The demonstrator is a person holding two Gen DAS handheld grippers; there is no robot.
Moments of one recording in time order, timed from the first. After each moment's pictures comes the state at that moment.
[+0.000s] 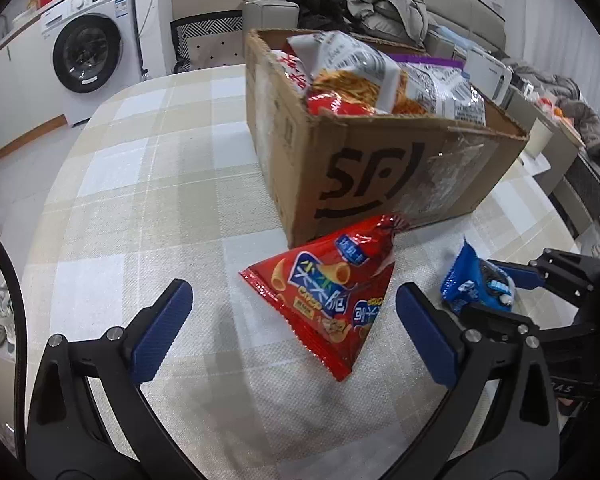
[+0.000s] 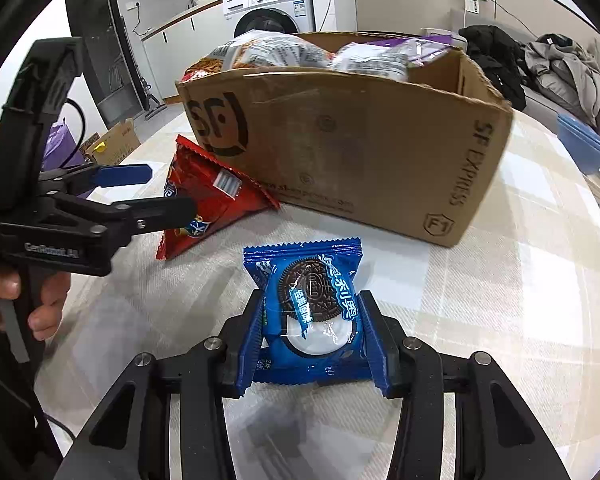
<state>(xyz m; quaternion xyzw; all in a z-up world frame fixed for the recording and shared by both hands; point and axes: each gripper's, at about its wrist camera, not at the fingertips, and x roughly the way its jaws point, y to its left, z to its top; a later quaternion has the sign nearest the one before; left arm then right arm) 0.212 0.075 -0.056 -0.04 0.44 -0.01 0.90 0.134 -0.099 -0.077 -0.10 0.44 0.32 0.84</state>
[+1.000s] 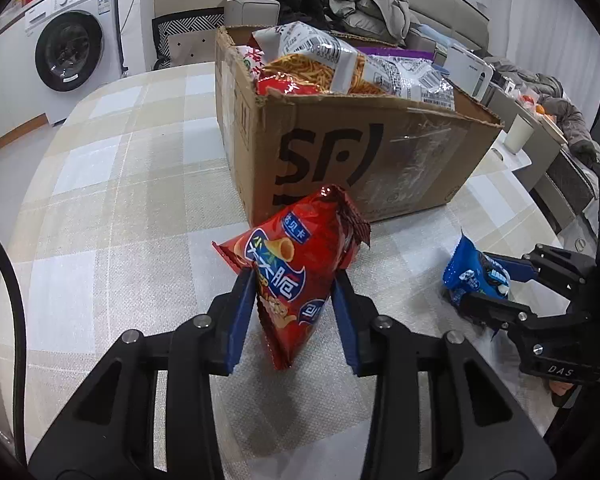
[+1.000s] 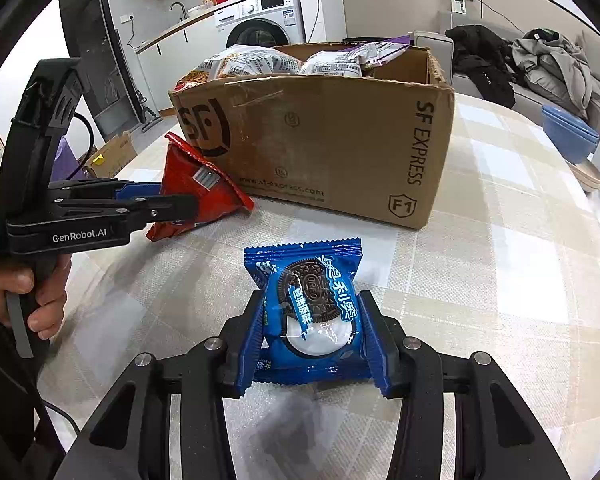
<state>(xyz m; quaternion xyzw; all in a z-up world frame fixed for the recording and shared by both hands) 0.220 0.067 -0.065 -0.06 0.43 -0.05 0.90 0.120 -0.119 -0.075 -0.08 0.43 0.31 0.85</state>
